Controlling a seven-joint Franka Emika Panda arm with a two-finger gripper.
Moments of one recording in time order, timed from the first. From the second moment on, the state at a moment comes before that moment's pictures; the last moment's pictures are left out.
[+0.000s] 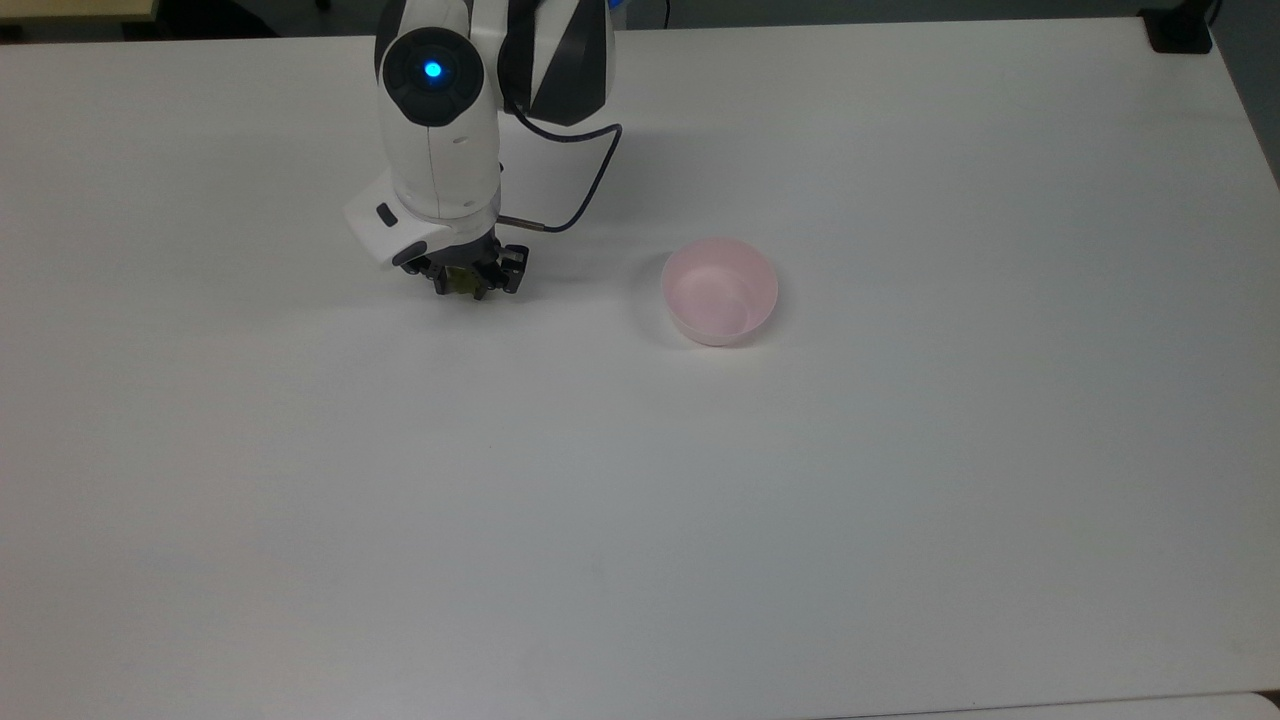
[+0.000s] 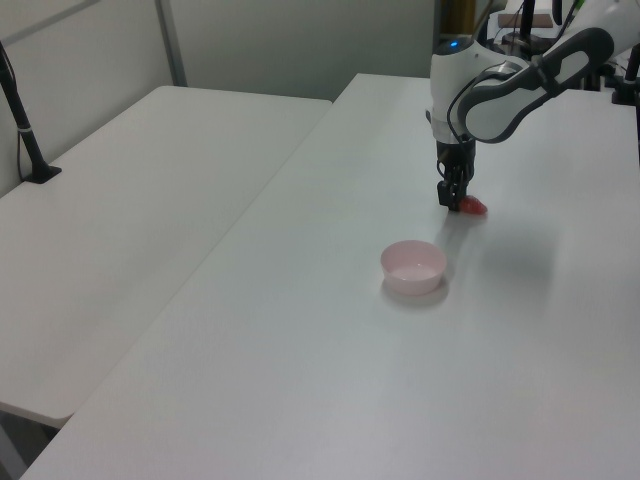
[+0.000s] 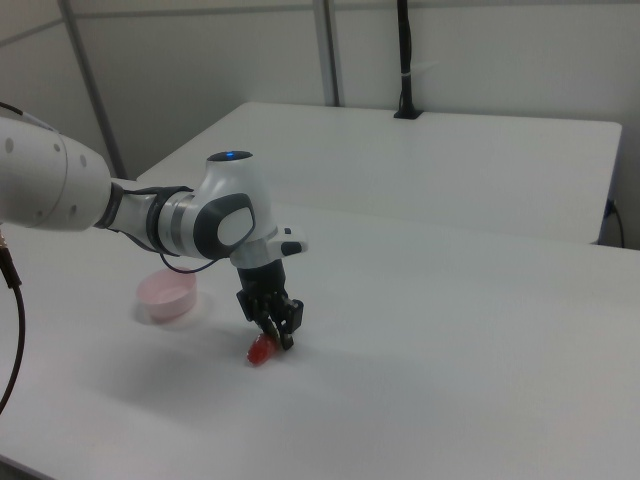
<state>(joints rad) 0.12 0.33 -0.21 -1.97 -0.08 2.25 0.09</state>
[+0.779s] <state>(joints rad) 0.12 0.33 -0.21 -1.97 -0.09 2.24 0.09</state>
